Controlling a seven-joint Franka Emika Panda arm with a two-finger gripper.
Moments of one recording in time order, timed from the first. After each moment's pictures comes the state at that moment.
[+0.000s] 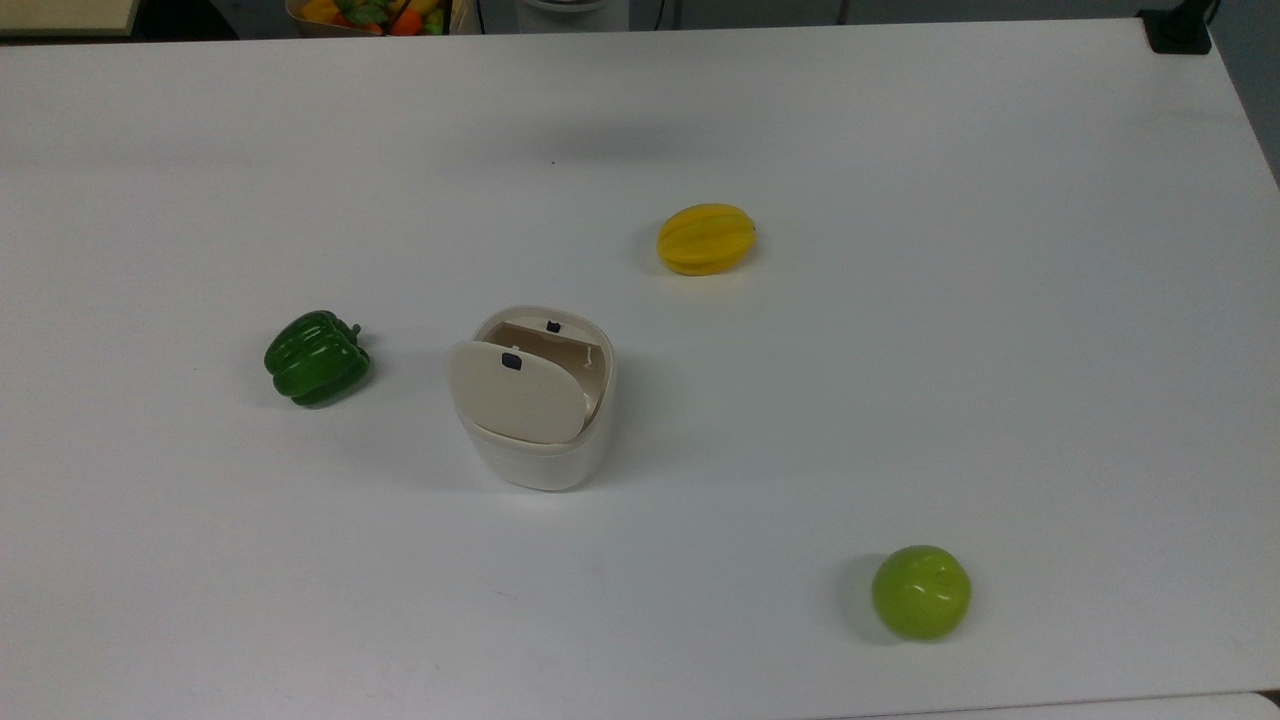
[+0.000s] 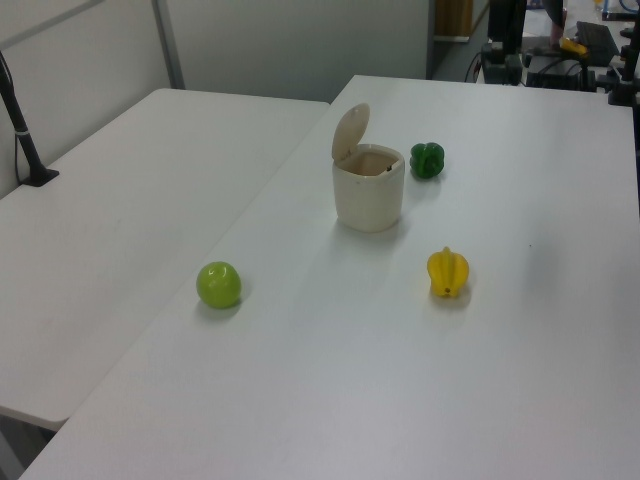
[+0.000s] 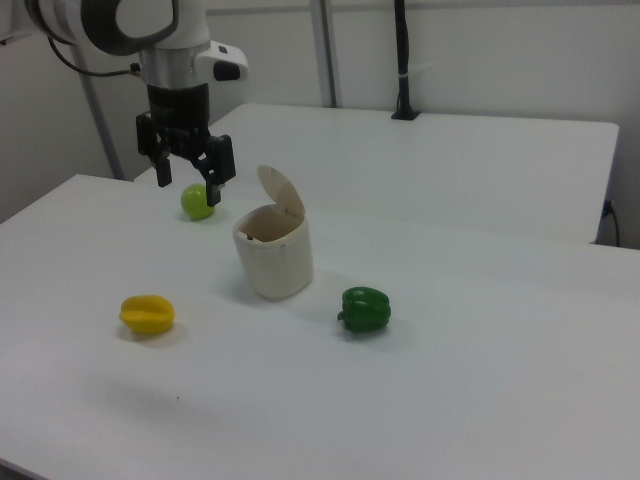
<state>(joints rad) -0.06 0.05 -0.02 -1.50 0.13 1.47 -0.09</state>
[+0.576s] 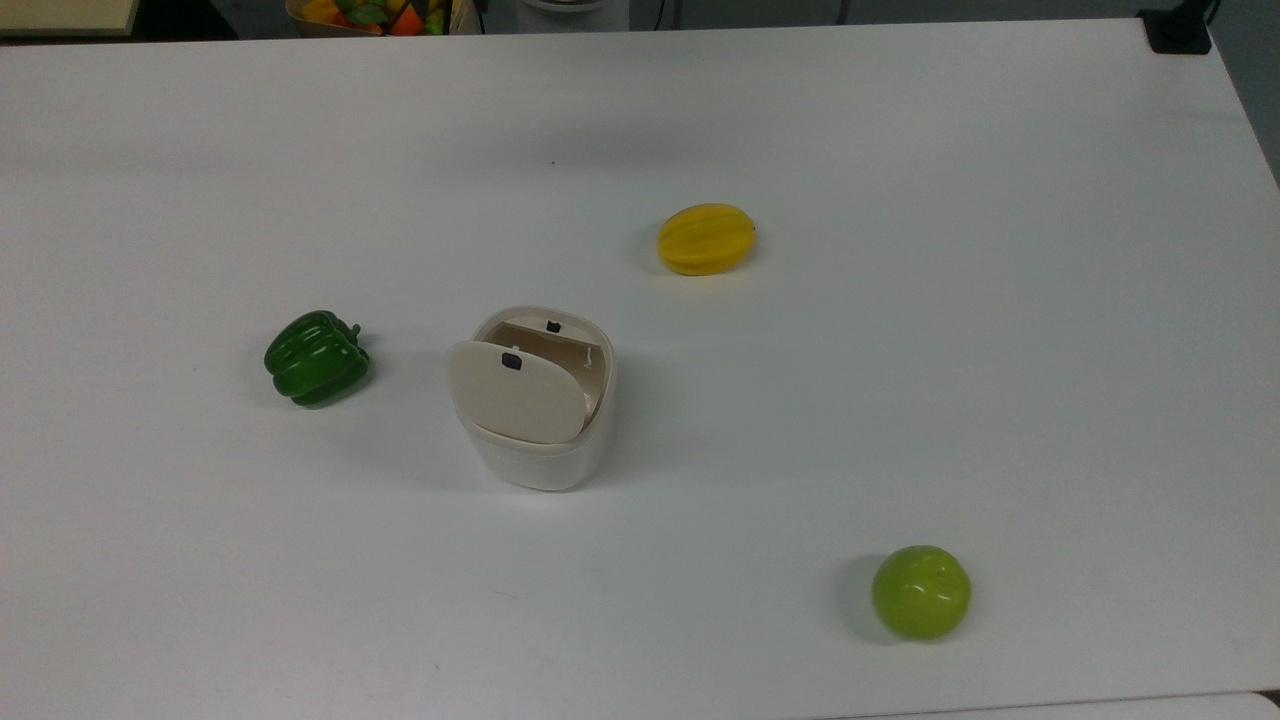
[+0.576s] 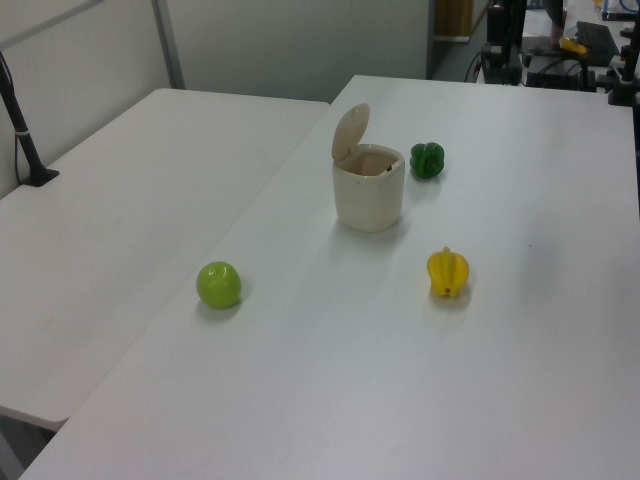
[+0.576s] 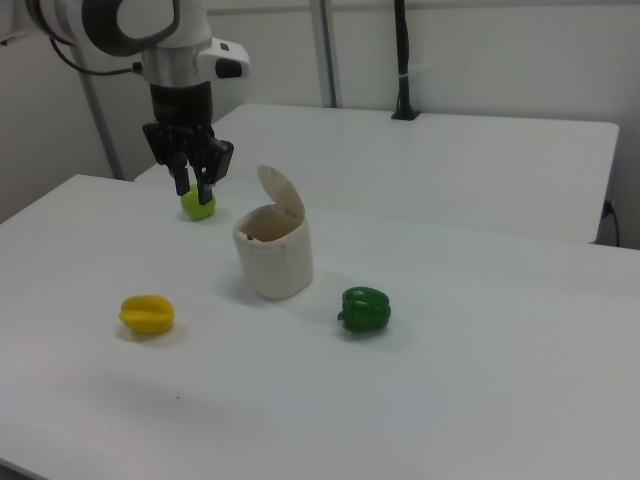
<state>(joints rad) -0.06 0.05 -0.02 -1.50 0.13 1.50 -0.10</state>
